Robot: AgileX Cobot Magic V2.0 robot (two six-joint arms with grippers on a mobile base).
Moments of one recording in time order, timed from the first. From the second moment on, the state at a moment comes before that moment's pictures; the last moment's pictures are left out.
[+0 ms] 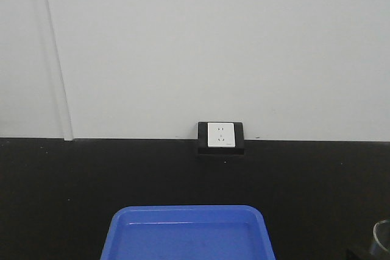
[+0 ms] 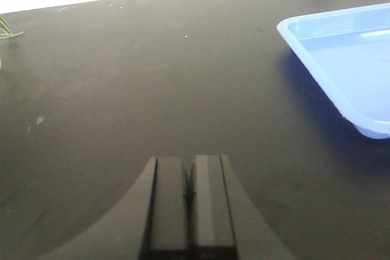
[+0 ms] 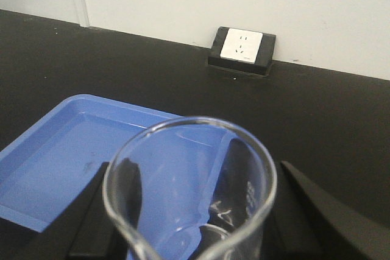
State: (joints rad) left arm -0.04 -0.02 0.03 0.06 0.37 0.02; right arm 0.50 0.60 -0.55 -0.39 0.37 0.44
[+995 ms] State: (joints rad) left arm -0.04 -0.02 0.03 0.06 0.37 0.02; right arm 0.50 0.60 -0.55 -0.39 0.37 0.44
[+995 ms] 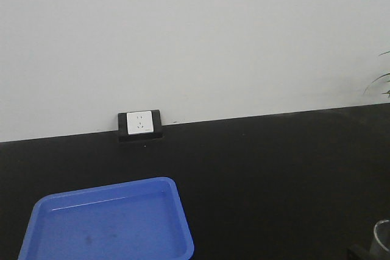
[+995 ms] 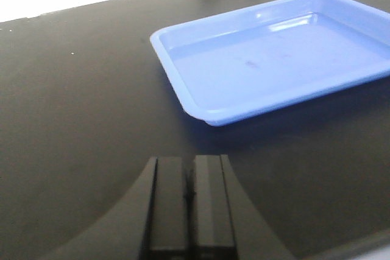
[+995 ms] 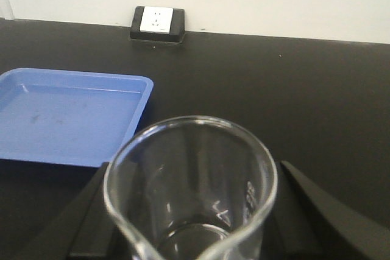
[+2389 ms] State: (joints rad) left arm -0.04 -0.02 0.03 0.06 0.37 0.02; right arm 0.50 0.60 -0.55 -0.39 0.37 0.44
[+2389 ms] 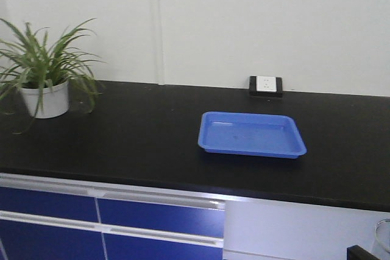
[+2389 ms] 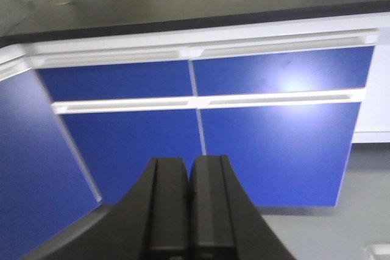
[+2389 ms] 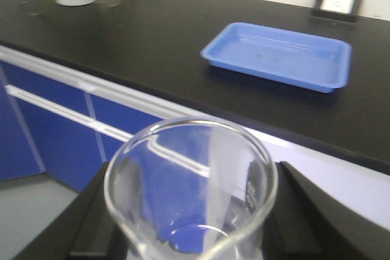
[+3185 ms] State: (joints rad) left arm -0.04 -0.02 0.03 0.06 0.37 0.02; right arm 0.50 0.60 -0.55 -0.39 0.37 0.44
